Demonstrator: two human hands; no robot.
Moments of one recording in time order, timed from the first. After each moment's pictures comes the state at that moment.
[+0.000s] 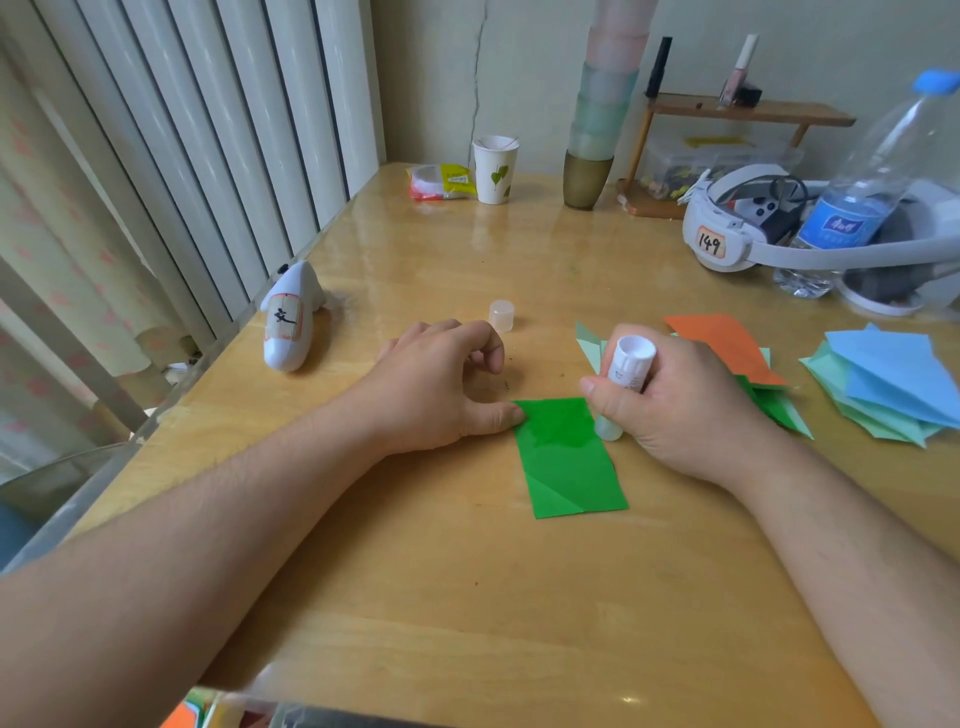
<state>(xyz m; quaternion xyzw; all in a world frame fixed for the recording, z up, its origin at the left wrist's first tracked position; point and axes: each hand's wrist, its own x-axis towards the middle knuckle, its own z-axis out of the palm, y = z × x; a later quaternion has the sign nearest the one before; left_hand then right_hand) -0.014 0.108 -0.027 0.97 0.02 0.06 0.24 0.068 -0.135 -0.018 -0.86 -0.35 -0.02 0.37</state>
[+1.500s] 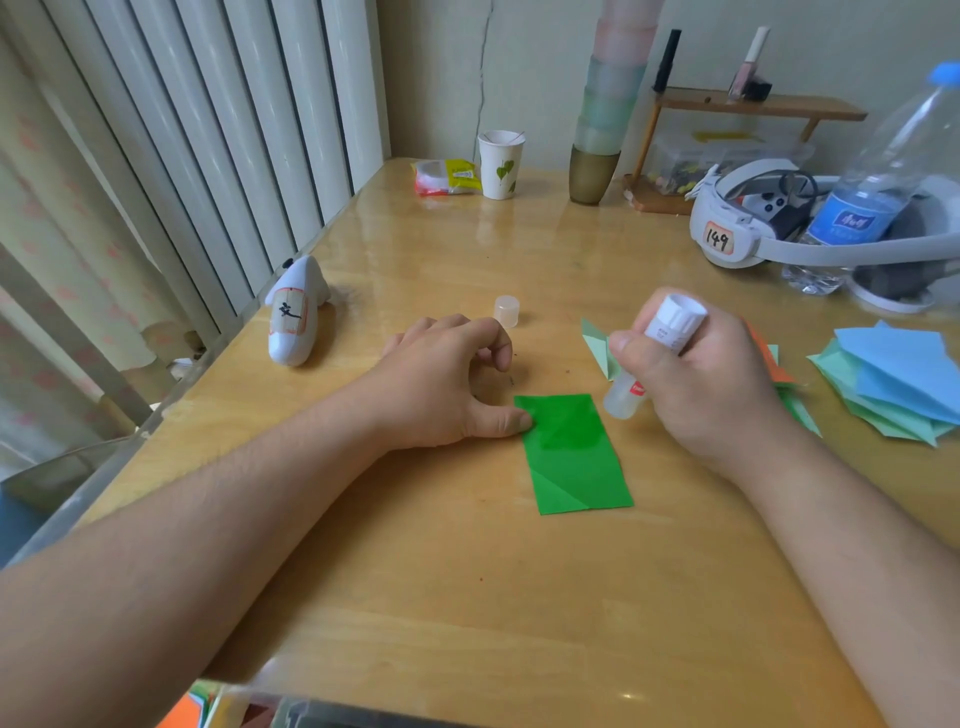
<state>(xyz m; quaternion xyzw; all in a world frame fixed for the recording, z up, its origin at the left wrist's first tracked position) -0.015 0.107 -0.025 0.97 0.01 0.04 0.24 0.063 -0.130 -0.008 -0.79 -0.32 -0.06 0.52</state>
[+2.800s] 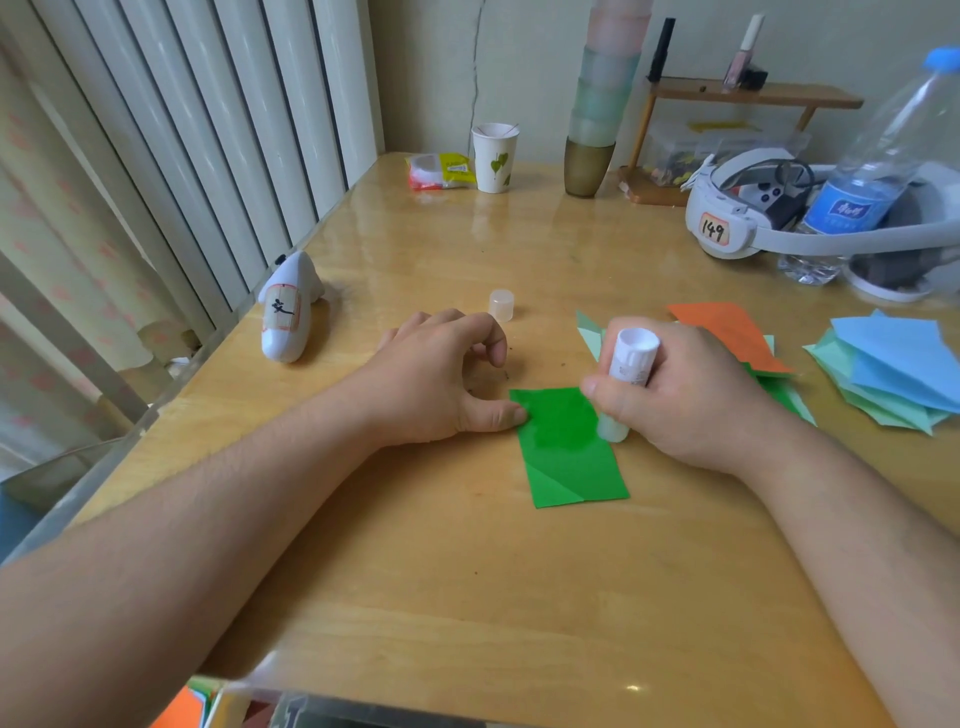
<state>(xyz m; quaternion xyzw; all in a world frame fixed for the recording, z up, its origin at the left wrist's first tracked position) -0.016 0.106 -0.023 0.97 0.01 0.04 0.23 0.063 -0.138 -0.009 -0.85 -0.38 0.02 0.38</state>
